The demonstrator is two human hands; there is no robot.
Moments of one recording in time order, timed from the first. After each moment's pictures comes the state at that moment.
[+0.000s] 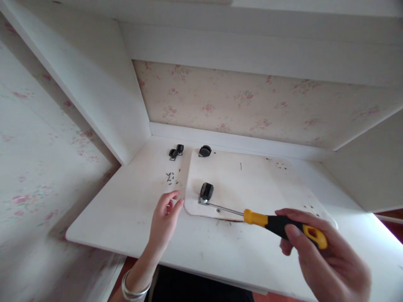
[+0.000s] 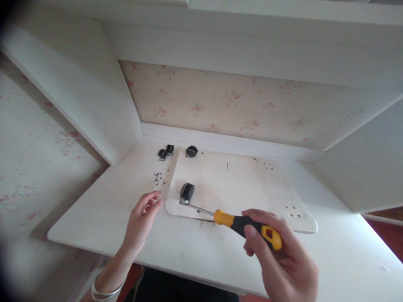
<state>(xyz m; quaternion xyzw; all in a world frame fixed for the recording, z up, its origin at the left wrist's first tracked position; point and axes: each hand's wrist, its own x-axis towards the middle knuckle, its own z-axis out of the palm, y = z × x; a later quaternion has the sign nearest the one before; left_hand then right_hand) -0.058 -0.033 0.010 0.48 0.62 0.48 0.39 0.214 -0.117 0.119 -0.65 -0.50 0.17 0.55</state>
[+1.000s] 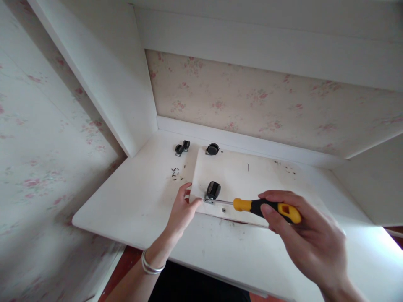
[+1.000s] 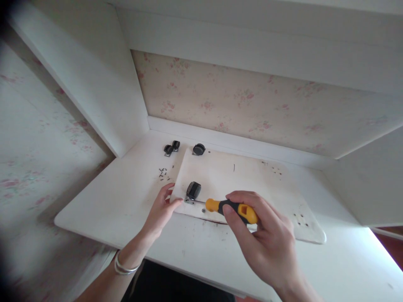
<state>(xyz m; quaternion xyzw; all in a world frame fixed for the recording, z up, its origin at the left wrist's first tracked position) -0.025 -0.018 0.006 0.38 0.56 0.47 0.57 0.197 -0.071 0.141 -0.57 -0.70 0.10 0.42</state>
